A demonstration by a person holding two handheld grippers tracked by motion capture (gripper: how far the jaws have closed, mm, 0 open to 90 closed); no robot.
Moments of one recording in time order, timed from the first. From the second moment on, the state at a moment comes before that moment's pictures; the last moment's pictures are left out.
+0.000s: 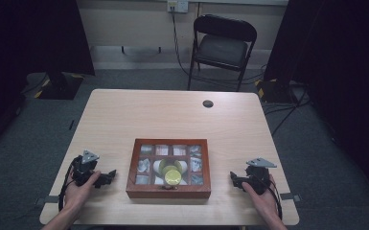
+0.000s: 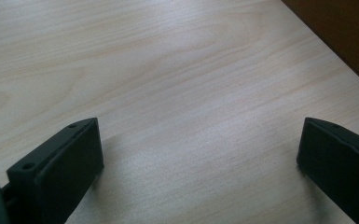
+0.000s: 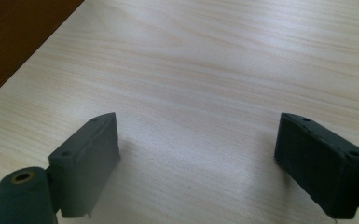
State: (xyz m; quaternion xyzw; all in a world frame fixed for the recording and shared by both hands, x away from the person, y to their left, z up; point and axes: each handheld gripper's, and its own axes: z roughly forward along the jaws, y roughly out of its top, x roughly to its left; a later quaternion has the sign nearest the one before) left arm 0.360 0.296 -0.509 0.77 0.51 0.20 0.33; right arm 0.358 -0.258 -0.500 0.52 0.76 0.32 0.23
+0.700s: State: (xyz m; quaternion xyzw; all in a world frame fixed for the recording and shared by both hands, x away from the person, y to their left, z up) left arm 0.360 0.296 -0.509 0.77 0.51 0.20 0.33; right arm 0.351 -0.252 -0.468 0.48 0.77 0.39 0.18
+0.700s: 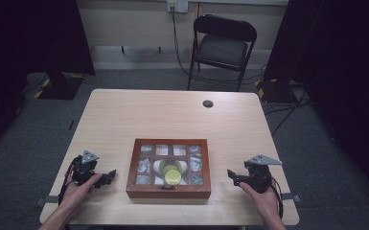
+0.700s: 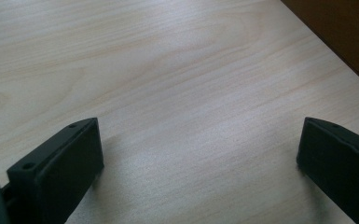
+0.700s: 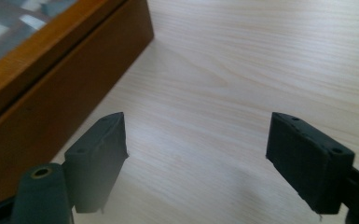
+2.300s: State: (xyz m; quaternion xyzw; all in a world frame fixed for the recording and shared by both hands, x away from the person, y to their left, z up) left arm 0.361 0.297 -0.509 0.77 0.51 0.20 0.33; right arm 0.353 -0.174 -0.414 0.34 0.80 0.48 0.07
